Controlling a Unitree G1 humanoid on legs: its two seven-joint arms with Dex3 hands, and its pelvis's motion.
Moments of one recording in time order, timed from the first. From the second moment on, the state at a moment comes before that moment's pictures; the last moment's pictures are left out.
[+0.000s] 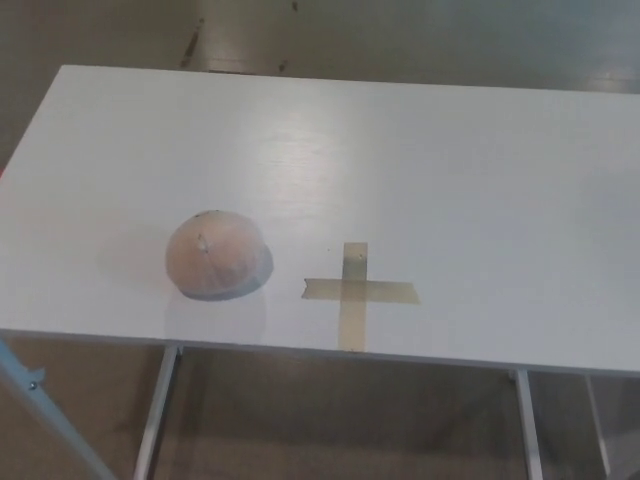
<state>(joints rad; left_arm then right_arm) 0.21 0.44 0.17 0.39 -0.04 0.05 -0.74 -0.13 -0.26 -0.17 1.33 -0.02 -0.07 -0.10</state>
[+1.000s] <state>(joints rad) -0.18 0.45 0.07 1.27 0.10 -0.05 -0.22 -0.22 -0.25 -0.18 1.33 -0.03 -0.07 -0.10</state>
